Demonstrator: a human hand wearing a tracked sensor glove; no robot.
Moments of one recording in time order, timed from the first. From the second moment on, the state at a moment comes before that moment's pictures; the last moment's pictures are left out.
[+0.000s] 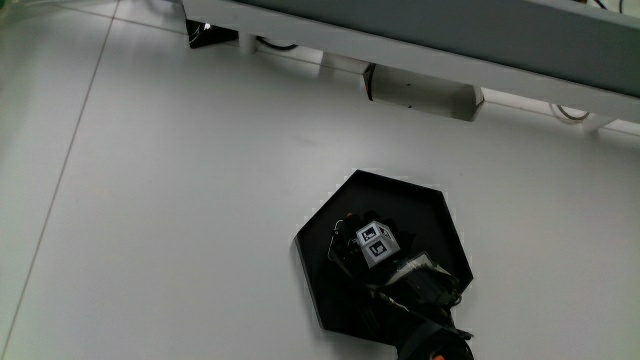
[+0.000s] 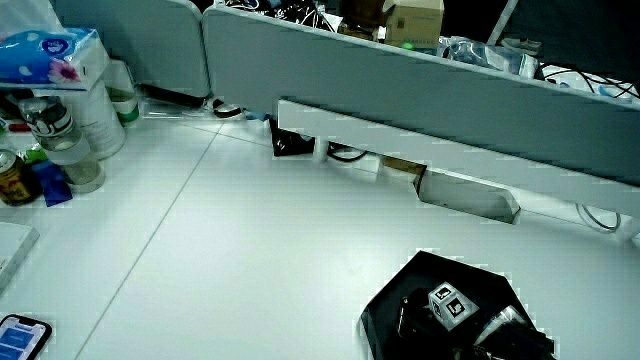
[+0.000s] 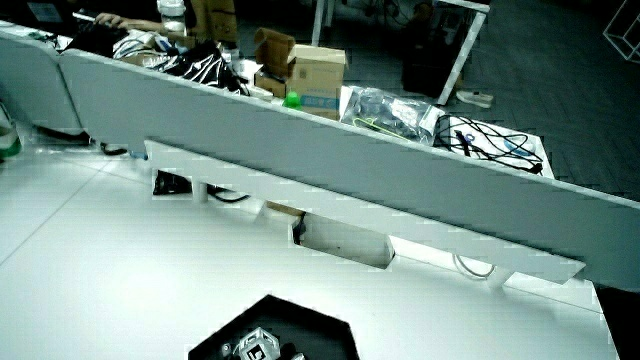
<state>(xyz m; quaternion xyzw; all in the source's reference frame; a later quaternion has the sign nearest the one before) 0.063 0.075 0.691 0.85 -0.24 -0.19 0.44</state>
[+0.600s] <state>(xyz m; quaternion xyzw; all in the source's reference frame) 0.128 0.103 0.602 0.94 -0.17 0.00 0.31</state>
